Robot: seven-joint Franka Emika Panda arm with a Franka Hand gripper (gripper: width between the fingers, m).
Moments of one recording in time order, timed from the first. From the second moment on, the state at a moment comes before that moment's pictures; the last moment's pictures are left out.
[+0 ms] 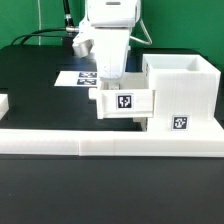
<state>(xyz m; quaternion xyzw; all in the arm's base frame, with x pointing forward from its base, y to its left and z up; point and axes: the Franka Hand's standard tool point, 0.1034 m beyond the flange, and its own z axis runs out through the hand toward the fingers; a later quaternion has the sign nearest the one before) 0.535 -0.001 0.052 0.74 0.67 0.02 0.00</state>
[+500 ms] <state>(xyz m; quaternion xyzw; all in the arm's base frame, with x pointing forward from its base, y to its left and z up) 0.534 -0.002 0.051 0.73 0.68 0.01 0.00</state>
